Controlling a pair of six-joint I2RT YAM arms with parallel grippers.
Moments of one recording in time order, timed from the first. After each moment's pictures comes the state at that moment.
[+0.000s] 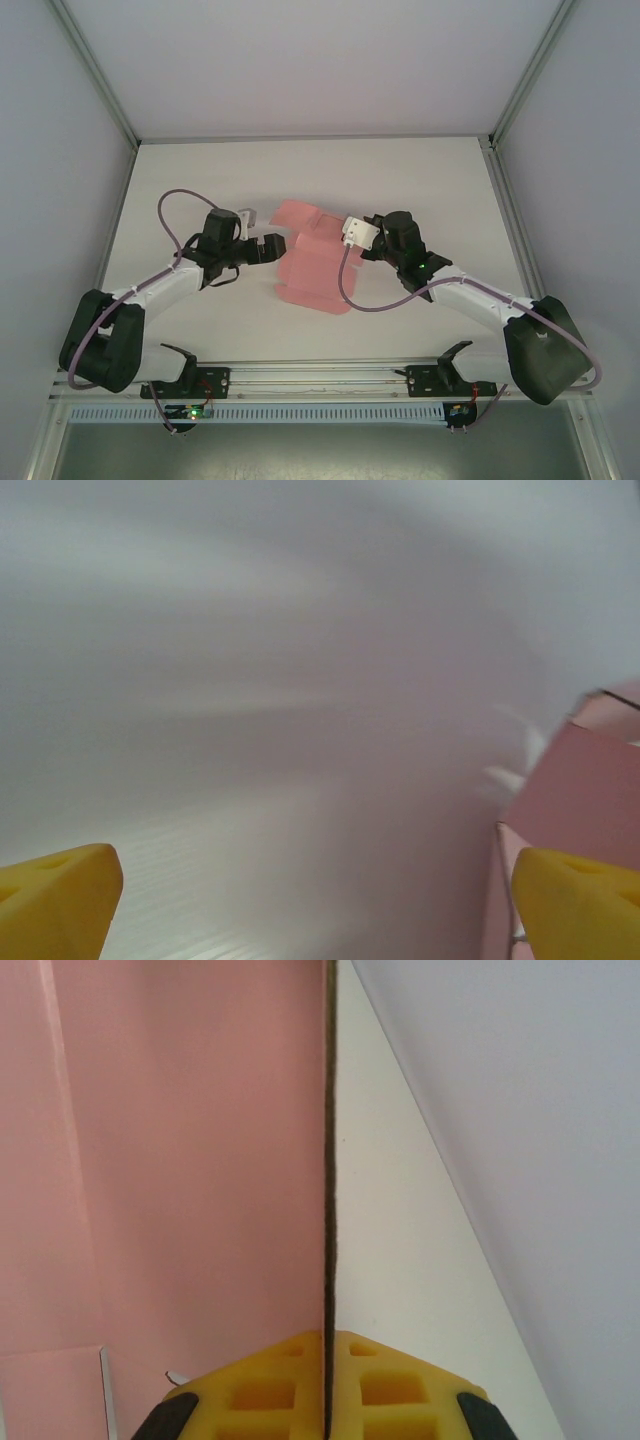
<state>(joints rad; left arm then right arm) -0.32 1.35 0.65 -0.05 0.44 -0.49 0.55 1.27 0.62 0.18 0.04 -0.81</state>
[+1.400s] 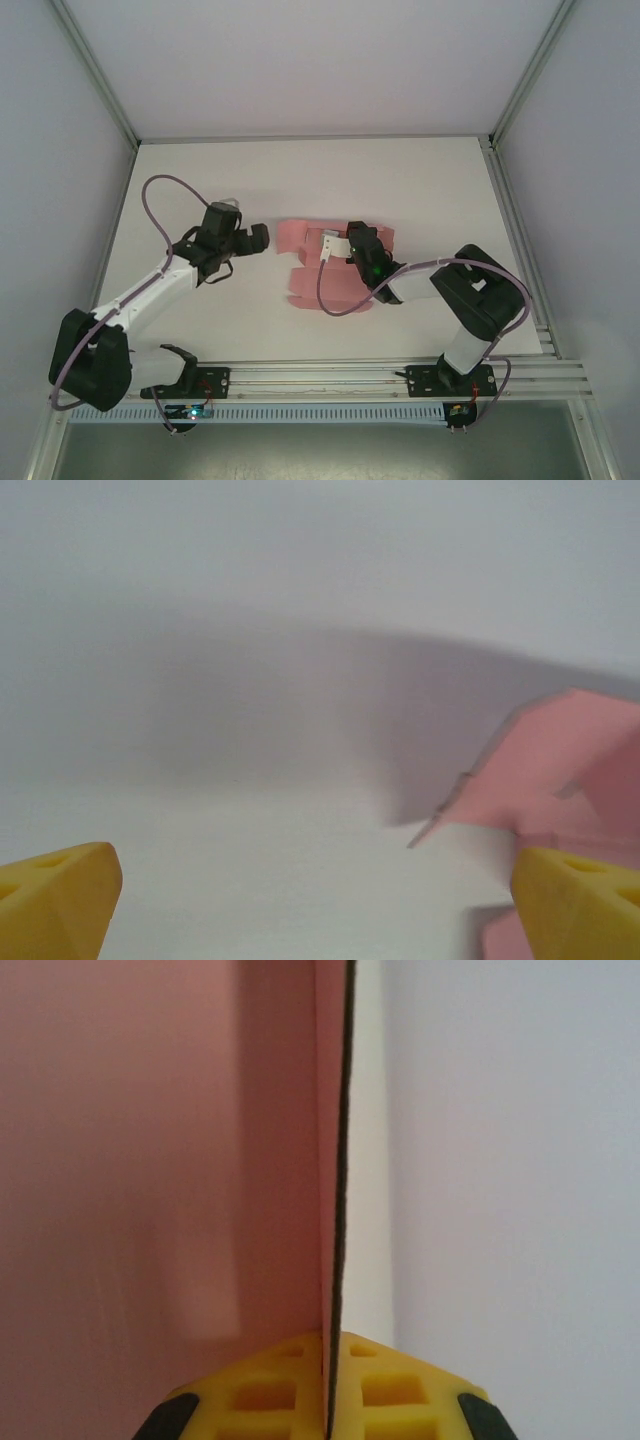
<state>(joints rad) -0.33 1.27 0.78 -0.34 -0.05 -0.51 0.69 1.70 0.59 0.72 0.46 -1.21</state>
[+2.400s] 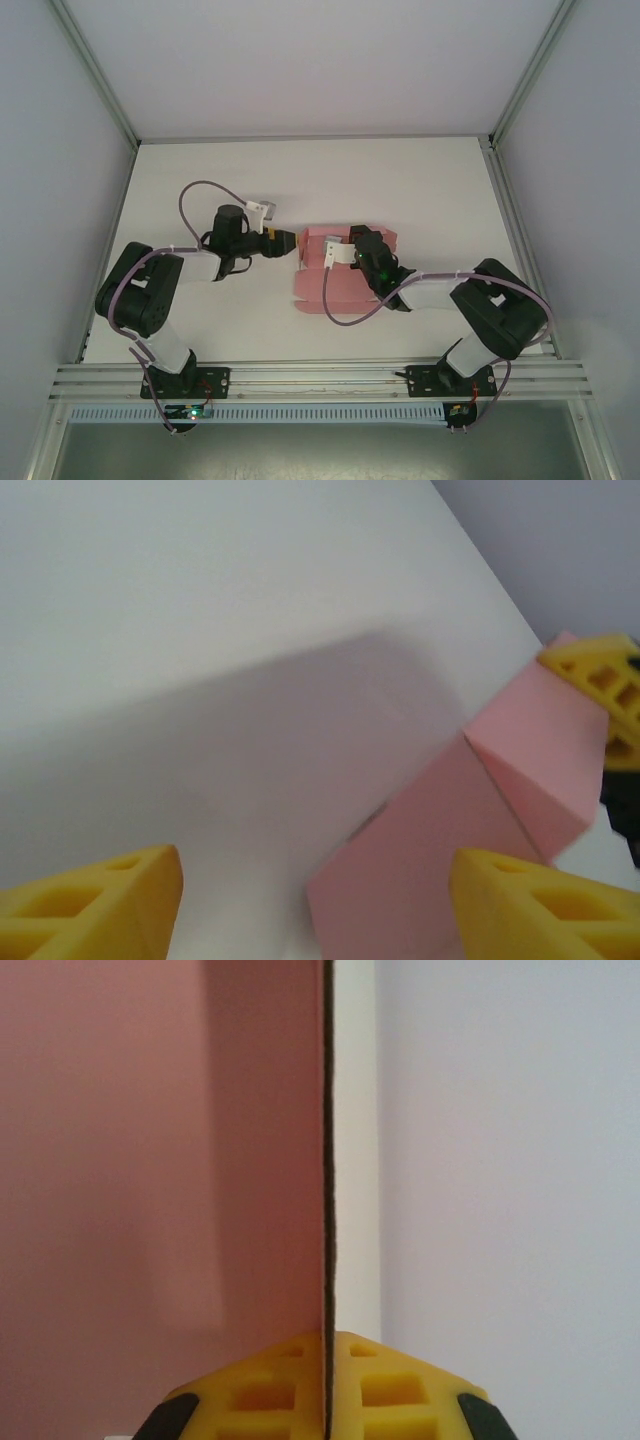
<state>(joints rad) -0.29 1.68 0.64 0.51 0.71 -0.35 0.71 1.55 0.53 0.61 0.43 -1.22</state>
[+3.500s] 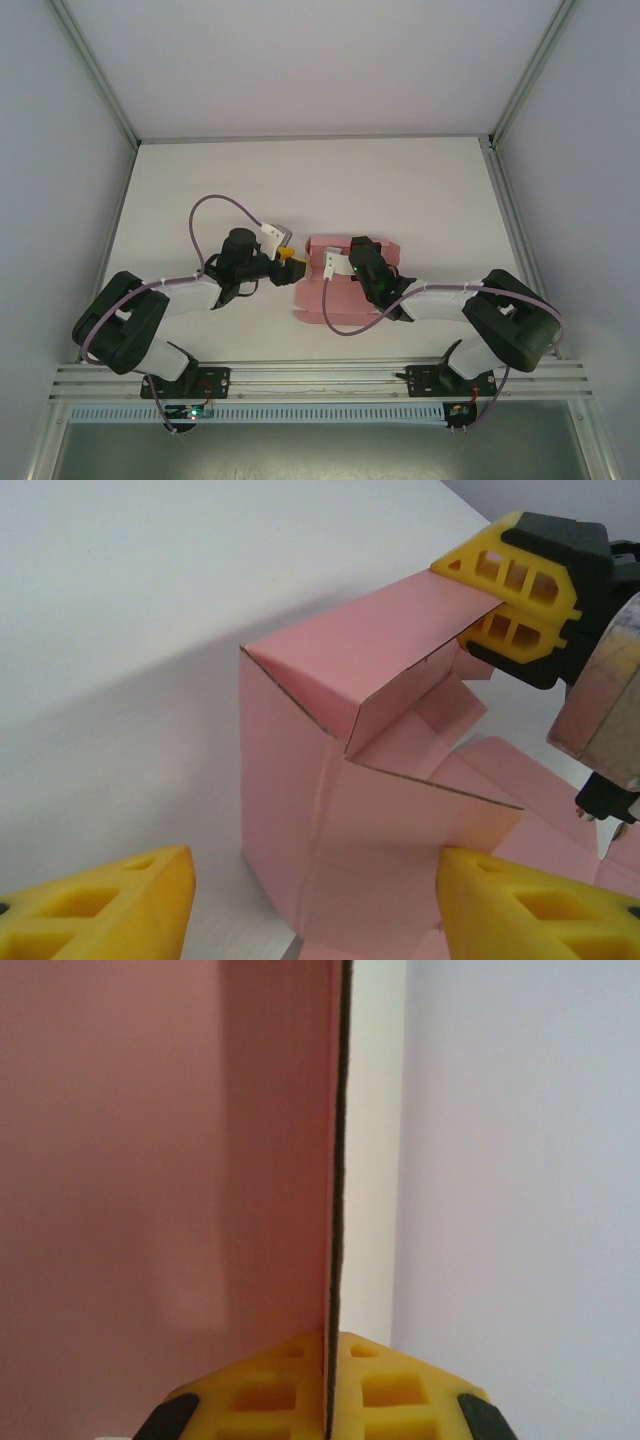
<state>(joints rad) -0.48 1.46 0.49 0.48 0.54 -0.18 0.81 1.47 0.49 0.48 0.57 -1.16</state>
